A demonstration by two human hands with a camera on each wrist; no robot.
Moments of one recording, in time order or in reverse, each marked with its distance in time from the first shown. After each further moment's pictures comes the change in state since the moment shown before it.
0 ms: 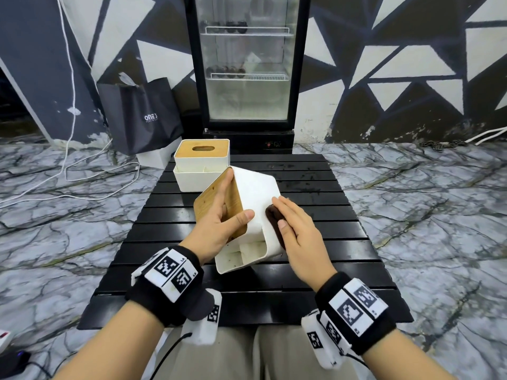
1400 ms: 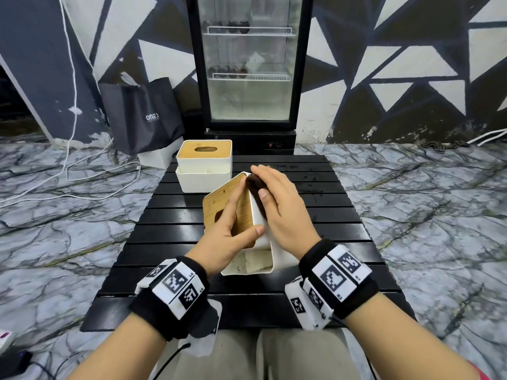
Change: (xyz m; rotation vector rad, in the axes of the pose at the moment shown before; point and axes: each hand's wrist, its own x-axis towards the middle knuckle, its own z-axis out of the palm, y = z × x) left_hand -0.008 -0.007 0.003 0.203 -0.078 0.129; right_hand 0.050 -0.036 0.009 -0.016 0.041 -0.226
